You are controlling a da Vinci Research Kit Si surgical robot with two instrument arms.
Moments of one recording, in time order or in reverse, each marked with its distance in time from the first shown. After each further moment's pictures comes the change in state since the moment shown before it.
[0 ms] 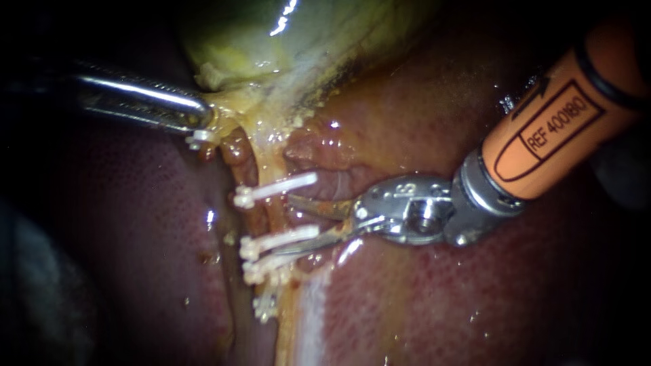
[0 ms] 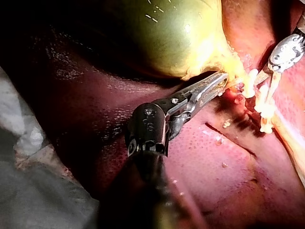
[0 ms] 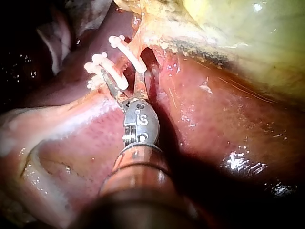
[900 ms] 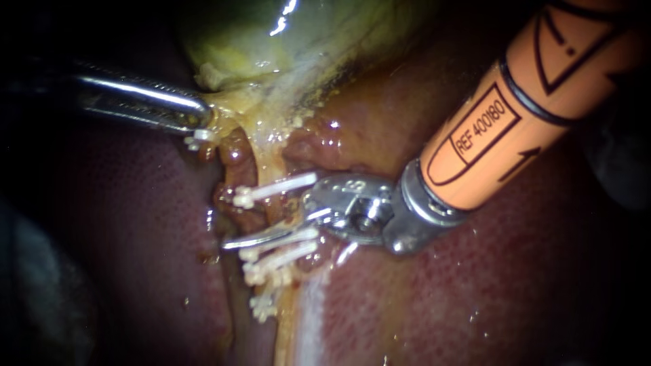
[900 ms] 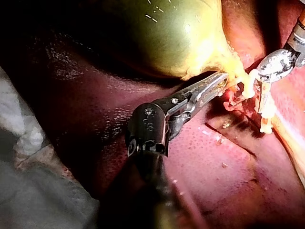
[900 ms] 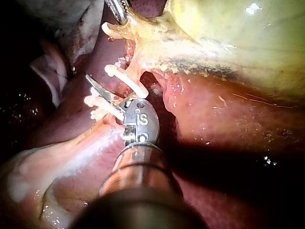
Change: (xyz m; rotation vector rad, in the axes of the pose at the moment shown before) right arm 0.002 0.001 0.005 0.115 0.123 0.075; left arm 0.000 0.000 0.000 0.000 0.000 0.000
